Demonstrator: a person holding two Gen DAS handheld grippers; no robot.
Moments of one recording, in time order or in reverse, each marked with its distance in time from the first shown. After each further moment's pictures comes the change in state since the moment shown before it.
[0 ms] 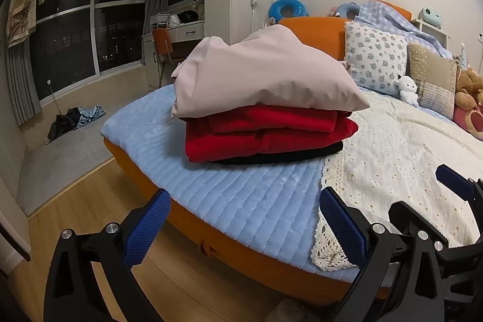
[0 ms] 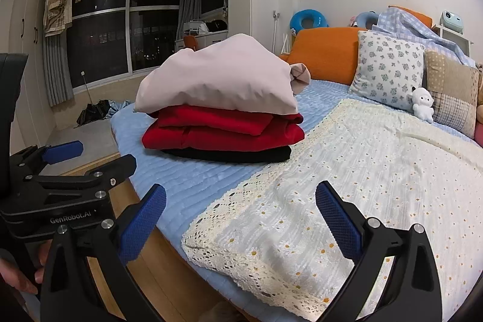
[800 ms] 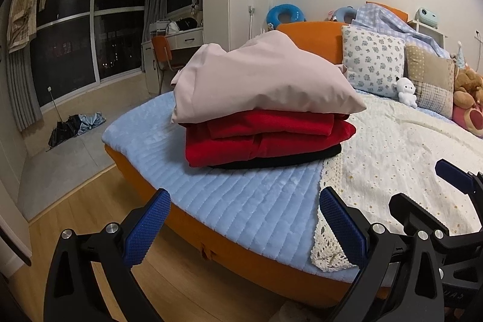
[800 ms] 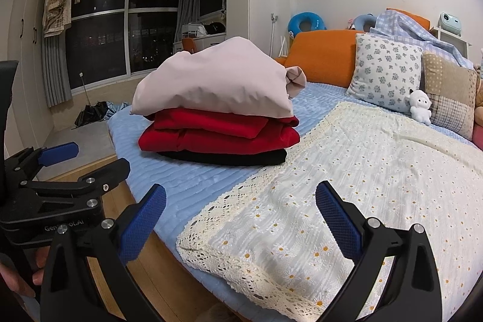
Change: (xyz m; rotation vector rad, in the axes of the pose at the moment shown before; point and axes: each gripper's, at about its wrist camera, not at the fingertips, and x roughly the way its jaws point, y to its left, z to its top) left arm -0.003 -0.002 -0.002 0.015 -0.040 0.008; right arm 0.000 -0.002 0.000 0.003 -0.006 -0.003
